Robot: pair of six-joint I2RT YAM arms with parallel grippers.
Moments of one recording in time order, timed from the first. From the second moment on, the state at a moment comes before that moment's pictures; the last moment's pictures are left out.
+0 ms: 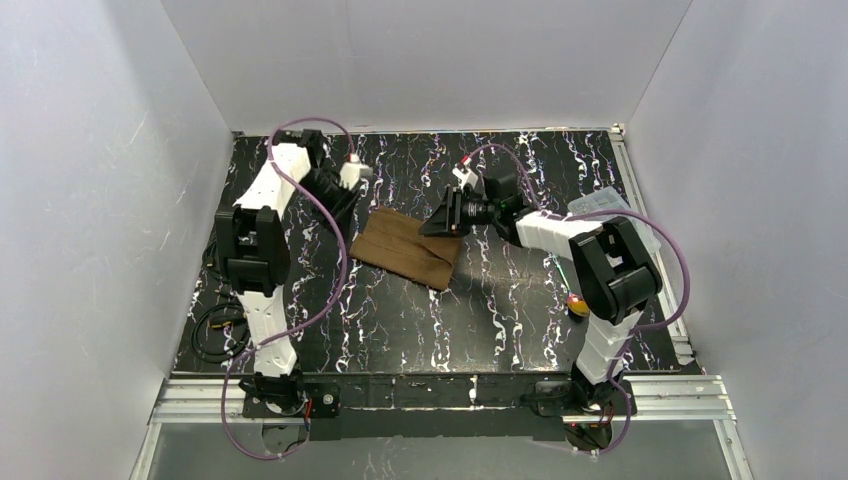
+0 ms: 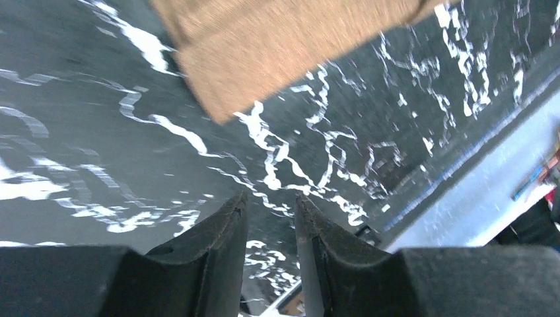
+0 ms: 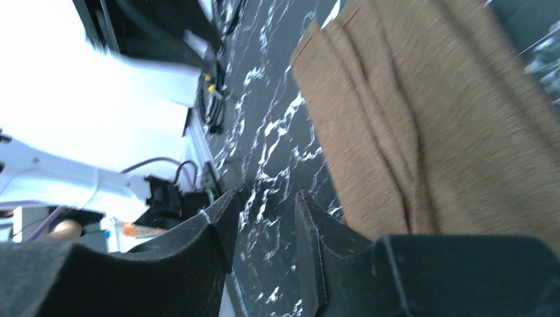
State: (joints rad) left arm -0.11 2.09 1.91 -1.41 0.47 0.57; right arm 0.52 1.84 1.04 0.33 -0.82 0.80
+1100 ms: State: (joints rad) left arm -0.26 2.23 1.76 -1.16 0.23 0.45; right arm 0.45 1.85 1.00 0.02 -0.41 0.40
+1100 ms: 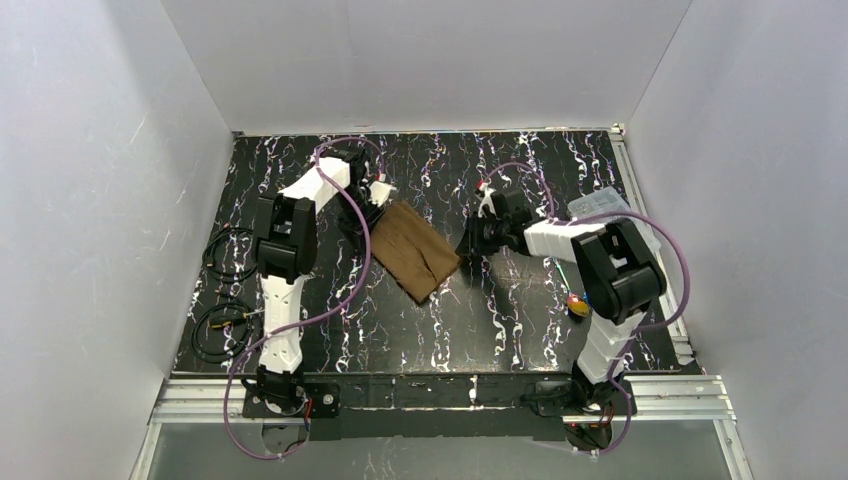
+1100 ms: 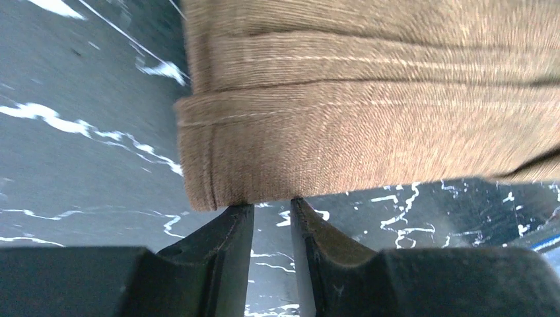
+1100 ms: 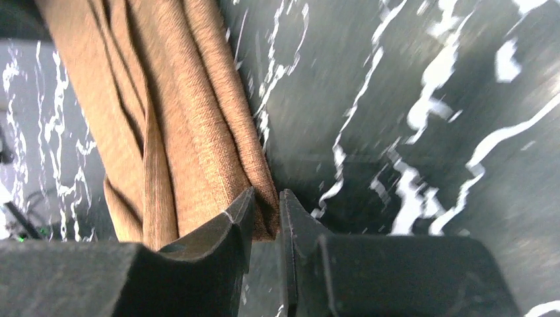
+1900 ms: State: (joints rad) left arm -0.42 2.50 2.27 -1.23 0.25 0.48; right arm 0.82 1.67 0.66 0.27 -0.42 0.69
